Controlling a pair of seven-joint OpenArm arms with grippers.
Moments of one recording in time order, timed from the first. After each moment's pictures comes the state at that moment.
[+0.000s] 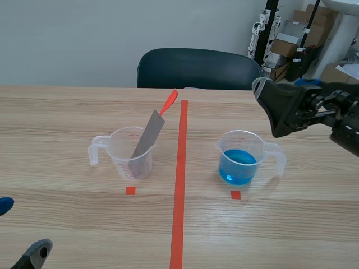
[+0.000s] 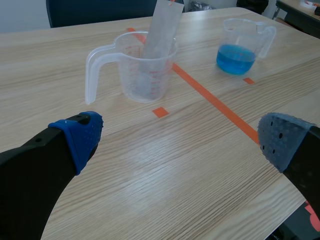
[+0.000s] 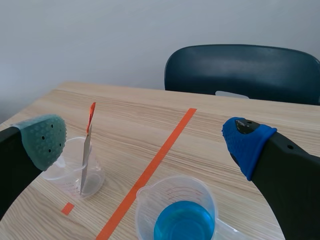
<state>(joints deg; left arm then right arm) 41.9 -37.5 4.1 79.3 -11.3 -28.4 -54.4 -15.5 27.6 2.6 95.8 39.3 31.7 5.0</state>
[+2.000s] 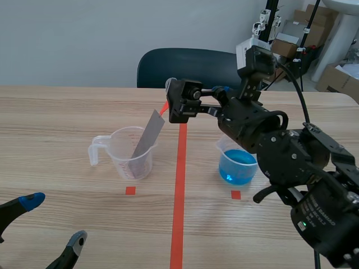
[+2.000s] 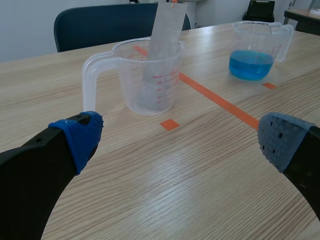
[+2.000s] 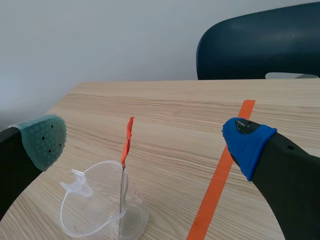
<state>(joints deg) 24.7 -29.6 13.8 59.7 -1.1 -21.0 -68.4 1.9 5.0 -11.5 81.0 26.2 20.7 0.7</state>
